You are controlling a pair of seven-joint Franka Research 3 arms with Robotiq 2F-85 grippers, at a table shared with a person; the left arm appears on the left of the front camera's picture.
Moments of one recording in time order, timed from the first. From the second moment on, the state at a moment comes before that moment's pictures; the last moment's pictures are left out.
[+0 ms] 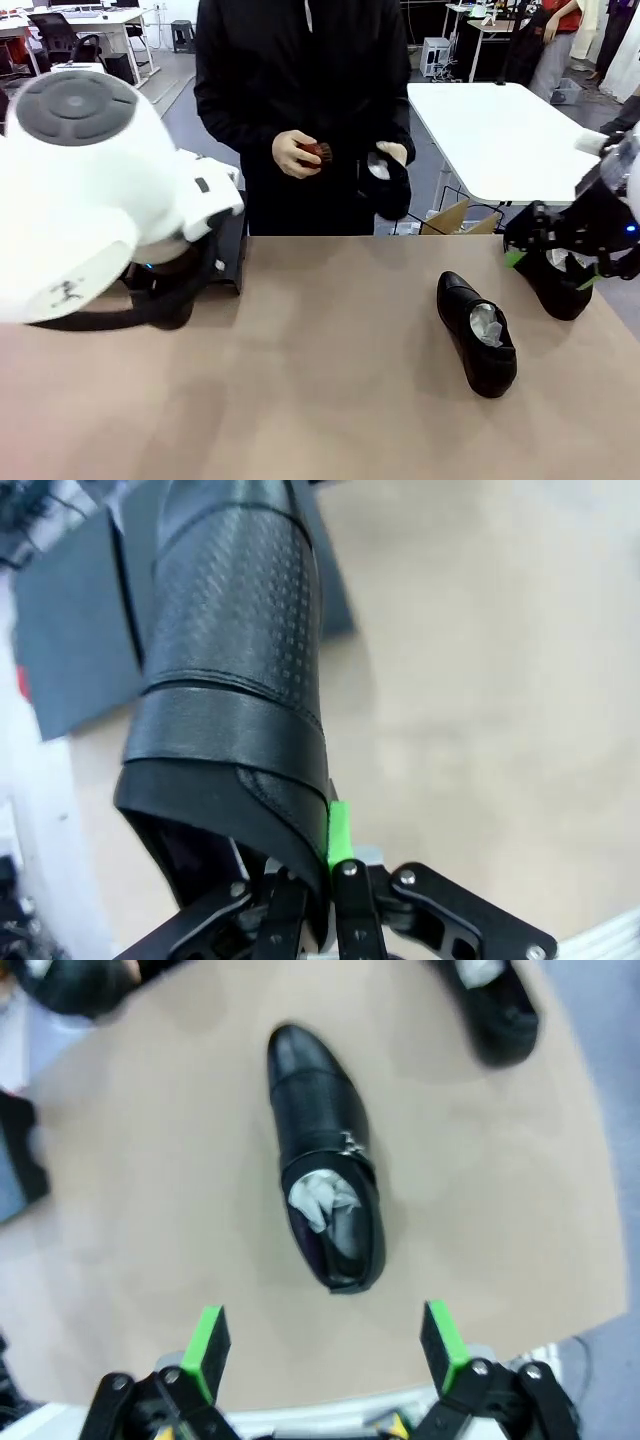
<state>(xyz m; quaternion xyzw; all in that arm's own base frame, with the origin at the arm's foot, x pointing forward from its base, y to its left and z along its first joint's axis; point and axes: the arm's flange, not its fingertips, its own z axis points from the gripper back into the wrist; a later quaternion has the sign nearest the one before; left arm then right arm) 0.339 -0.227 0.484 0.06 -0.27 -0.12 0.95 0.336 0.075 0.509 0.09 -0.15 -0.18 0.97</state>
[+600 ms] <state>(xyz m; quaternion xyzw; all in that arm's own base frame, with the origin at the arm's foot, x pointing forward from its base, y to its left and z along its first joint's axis) 0.429 -0.148 0.450 0.04 -0.31 -0.11 0.94 0.342 -0.041 0.476 0.07 -0.08 -0.26 0.96</state>
